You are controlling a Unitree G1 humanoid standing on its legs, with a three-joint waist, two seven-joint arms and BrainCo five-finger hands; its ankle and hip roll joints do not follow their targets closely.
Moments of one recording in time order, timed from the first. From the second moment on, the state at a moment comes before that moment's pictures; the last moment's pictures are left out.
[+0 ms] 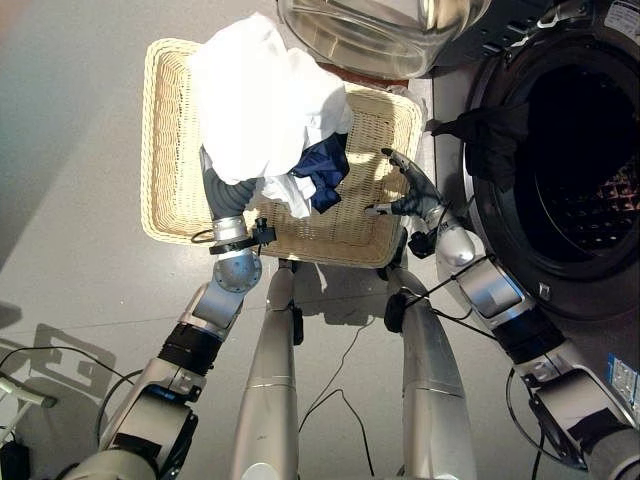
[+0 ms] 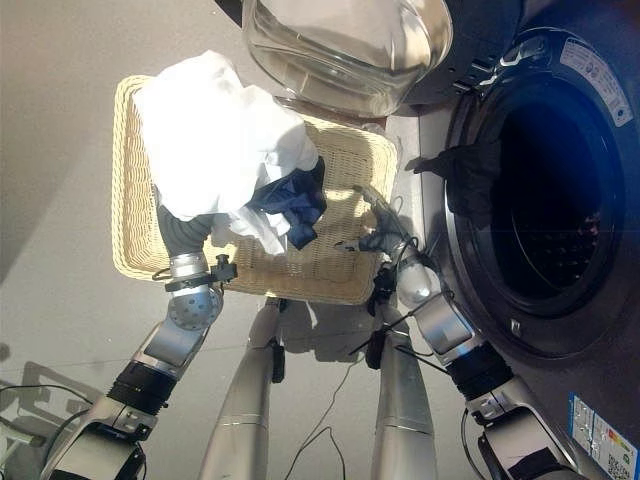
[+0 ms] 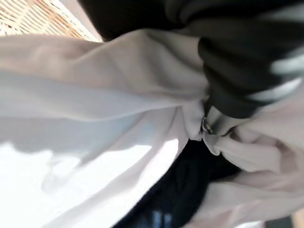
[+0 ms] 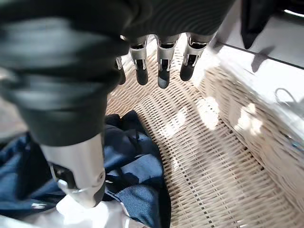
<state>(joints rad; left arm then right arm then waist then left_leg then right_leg) -0.62 0.45 -0.30 0.33 0.13 -0.40 0.77 -0.64 -0.48 0.35 0.12 -0.08 0.15 -0.13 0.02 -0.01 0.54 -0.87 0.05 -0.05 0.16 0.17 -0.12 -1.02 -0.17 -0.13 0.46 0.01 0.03</state>
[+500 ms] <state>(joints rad) -0.82 0.53 -0.51 0.75 0.30 -0.06 0.78 -0.66 -0.49 0.41 0.26 0.05 0.02 -0.21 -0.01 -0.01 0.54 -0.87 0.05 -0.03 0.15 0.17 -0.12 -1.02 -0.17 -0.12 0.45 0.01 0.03</state>
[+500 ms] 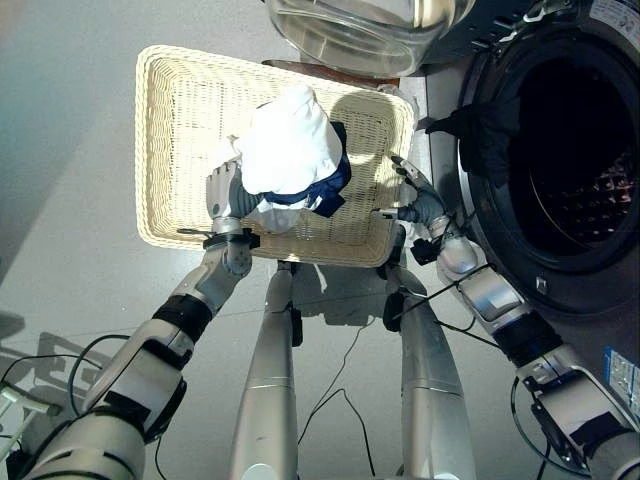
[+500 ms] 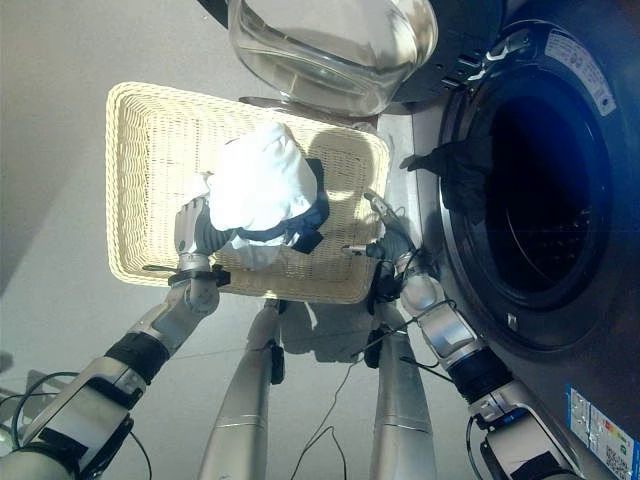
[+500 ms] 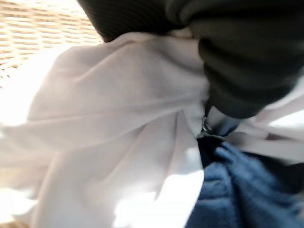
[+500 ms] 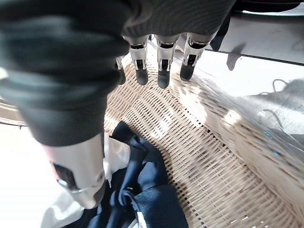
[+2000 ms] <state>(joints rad) -0.76 0.49 -0.46 0.63 0.03 -0.39 0.45 -0.65 -0.47 0.40 0.25 0.06 0.01 -0.27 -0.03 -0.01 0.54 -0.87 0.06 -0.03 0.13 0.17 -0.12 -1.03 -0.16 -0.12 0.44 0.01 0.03</state>
